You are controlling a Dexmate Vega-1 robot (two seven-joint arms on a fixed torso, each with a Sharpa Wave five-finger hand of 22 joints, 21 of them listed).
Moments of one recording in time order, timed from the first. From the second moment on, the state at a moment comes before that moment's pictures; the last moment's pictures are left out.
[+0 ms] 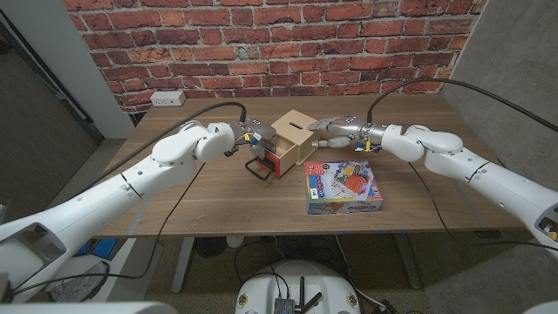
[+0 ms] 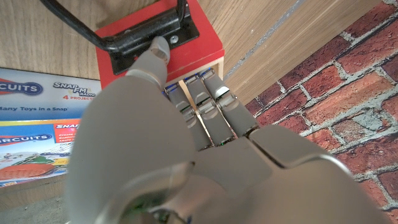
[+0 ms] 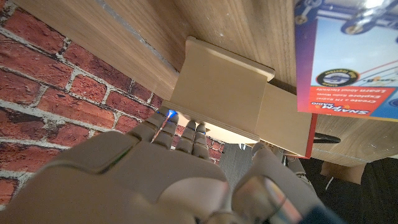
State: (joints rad) left arm 0.65 0.88 0.68 -1.99 0.81 0.10 -0.46; left_hand 1.24 0.05 0.33 -0.18 0.20 1.11 -0.10 0.22 0.20 1.11 -0.19 0.19 0.20 1.05 -0.17 0.18 0.17 0.90 -0.12 0.27 0.18; right arm -0.53 -0.84 -0.73 -1.50 -0.71 0.42 0.09; right_hand 0.02 0.08 0.35 0.14 0.22 0.04 -0.04 0.18 0.17 0.09 -0.08 0.19 0.18 0.03 -0.03 0.22 0.24 0.18 -0.04 0.19 0.17
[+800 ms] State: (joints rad) left arm 0.63 0.83 0.71 -1.94 0.86 0.11 -0.43; left_hand 1.24 0.06 0.32 -0.17 0.20 1.10 -0.11 0.22 0.20 1.11 -0.20 0.19 0.20 1.05 -0.17 0.17 0.17 0.90 -0.12 0.27 0.18; right arm -0.51 -0.83 -0.74 -1.47 -0.71 0.44 0.09; right_hand 0.02 0.08 0.35 0.14 0.22 0.04 -0.04 0.18 0.17 0.09 -0.08 0.19 0.18 0.03 -0.03 0.22 0.24 0.18 -0.05 0.19 0.17
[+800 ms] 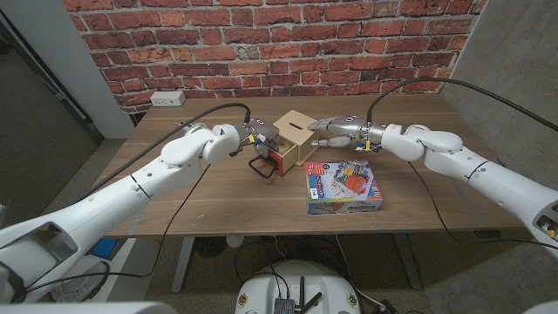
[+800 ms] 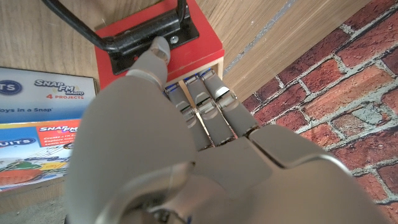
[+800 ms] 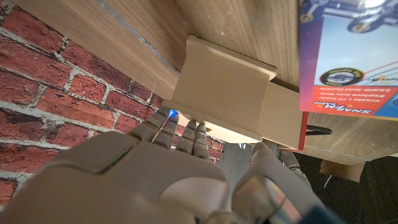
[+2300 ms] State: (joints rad) left arm 0.62 0.80 0.74 -1.95 0.92 0.16 -0.41; left_hand 1.10 0.02 0.30 -0.16 0.21 0.93 -0.14 0.18 0.20 0.94 -0.21 0.18 0.19 0.93 -0.13 0.17 0.16 0.85 -0.11 0.23 0.18; right arm -0.47 -0.82 -0.77 -1.42 -0.71 0.47 0.07; right_hand 0.02 0.08 0.36 0.14 0.22 0.04 -0.05 0.18 0.17 0.10 -0.09 0.19 0.18 0.03 -0.03 0.22 0.24 0.19 -0.05 0.19 0.17
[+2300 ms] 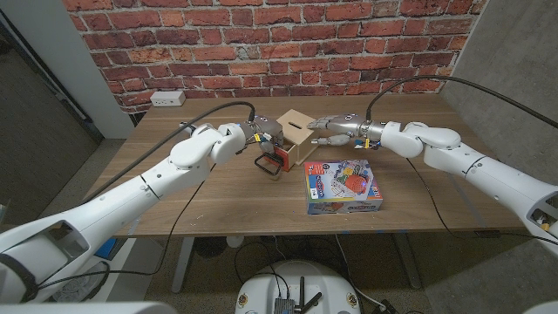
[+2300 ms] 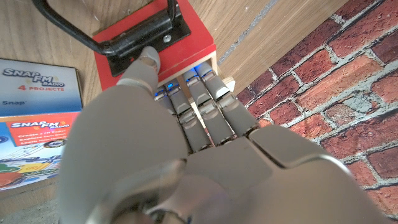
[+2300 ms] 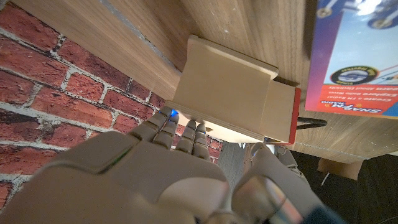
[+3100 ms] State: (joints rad) left arm 0.65 0.82 0.72 -1.98 0.92 0.16 -0.41; left_hand 1.05 -0.04 0.30 -0.16 0.21 0.79 -0.11 0.18 0.19 0.76 -0.19 0.17 0.19 0.77 -0.09 0.16 0.16 0.77 -0.08 0.19 0.17; right arm -0.47 -0.81 -0.77 -1.42 -0.70 0.47 0.07; right_hand 0.02 0.08 0.36 0.14 0.22 0.04 -0.05 0.18 0.17 0.10 -0.09 0.19 0.18 0.03 -0.03 0.22 0.24 0.19 -0.05 0.19 0.17
